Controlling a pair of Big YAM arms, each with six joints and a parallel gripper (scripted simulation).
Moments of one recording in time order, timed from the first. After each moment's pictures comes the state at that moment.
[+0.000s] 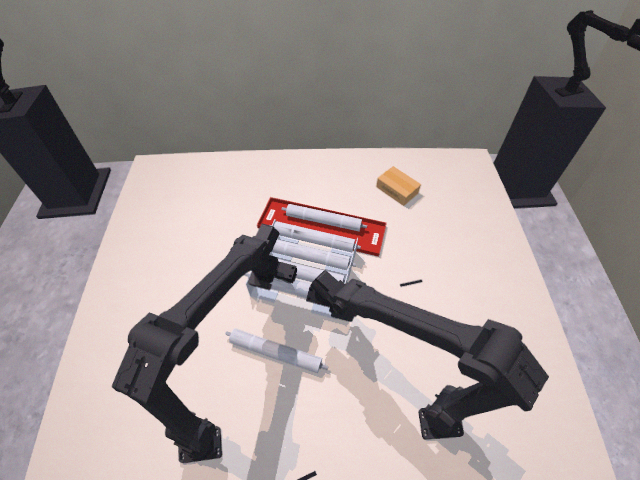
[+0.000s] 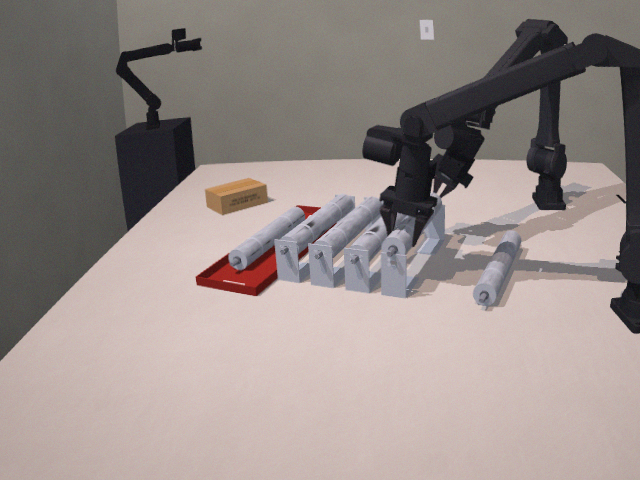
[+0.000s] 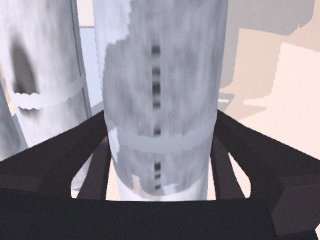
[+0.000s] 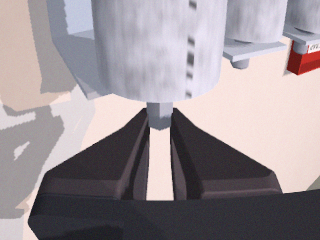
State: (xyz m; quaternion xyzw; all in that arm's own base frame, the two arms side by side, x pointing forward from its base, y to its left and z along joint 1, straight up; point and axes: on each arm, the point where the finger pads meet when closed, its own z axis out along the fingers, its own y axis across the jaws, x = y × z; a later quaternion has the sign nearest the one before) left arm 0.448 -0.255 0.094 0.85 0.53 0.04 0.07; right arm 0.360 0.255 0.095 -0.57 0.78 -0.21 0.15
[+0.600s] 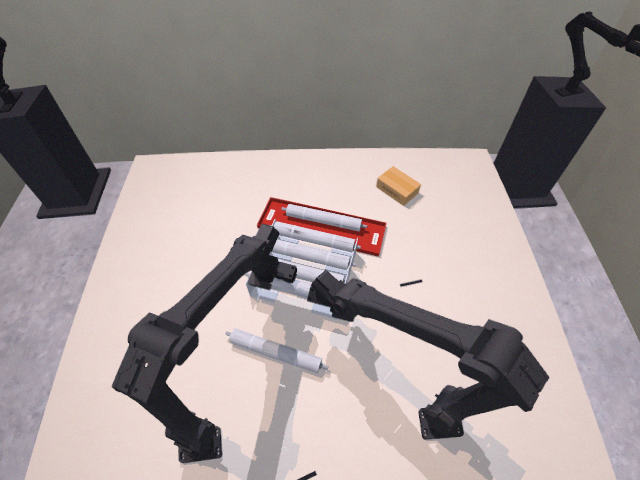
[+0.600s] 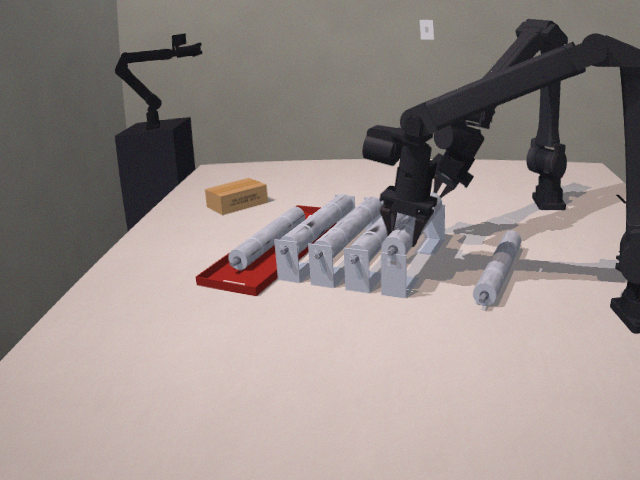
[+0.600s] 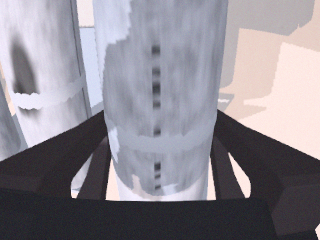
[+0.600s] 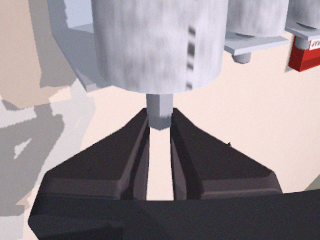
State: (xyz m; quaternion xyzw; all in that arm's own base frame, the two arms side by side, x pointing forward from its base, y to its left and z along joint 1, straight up) left arm 0.448 -0.255 0.094 0.85 0.53 0.04 0.07; right arm 0.359 0.252 0.095 -0.57 0.78 -0.21 0.15
